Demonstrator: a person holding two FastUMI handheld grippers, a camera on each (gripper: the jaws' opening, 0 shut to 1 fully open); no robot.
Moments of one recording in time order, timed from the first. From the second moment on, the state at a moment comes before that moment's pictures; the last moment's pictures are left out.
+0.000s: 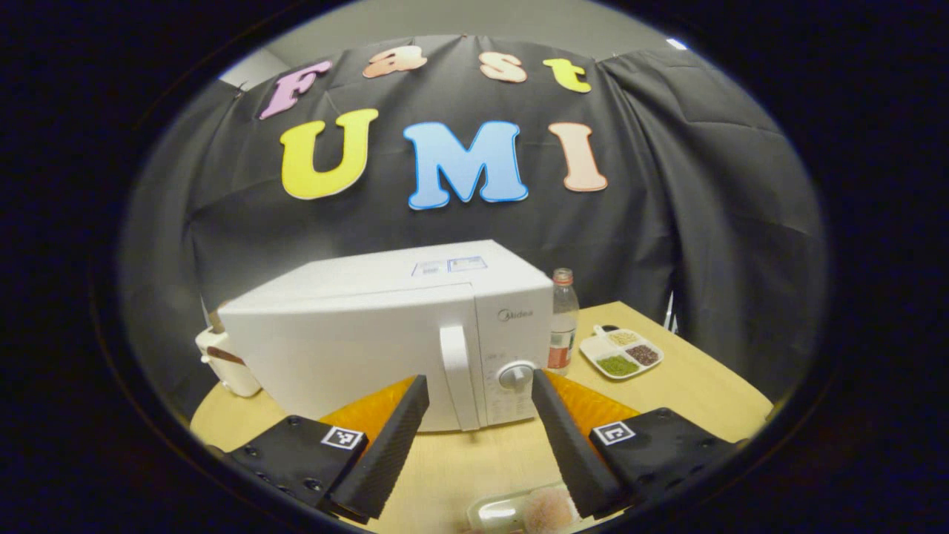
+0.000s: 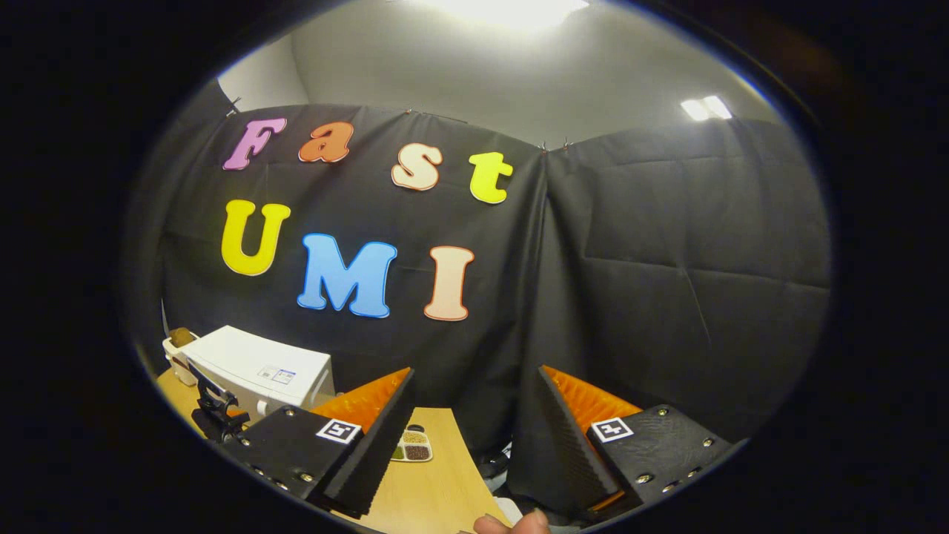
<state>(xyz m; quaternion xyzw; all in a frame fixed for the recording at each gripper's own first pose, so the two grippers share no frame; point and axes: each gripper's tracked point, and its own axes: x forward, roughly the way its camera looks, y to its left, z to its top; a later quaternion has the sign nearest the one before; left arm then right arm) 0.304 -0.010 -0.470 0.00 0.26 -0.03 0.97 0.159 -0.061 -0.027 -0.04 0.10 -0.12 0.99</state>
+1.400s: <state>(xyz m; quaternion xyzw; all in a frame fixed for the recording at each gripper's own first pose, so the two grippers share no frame) 0.211 0.039 -0.482 -0.02 0.30 -0.03 0.95 0.085 -0.063 -0.053 0.03 0.10 -0.09 0.99</state>
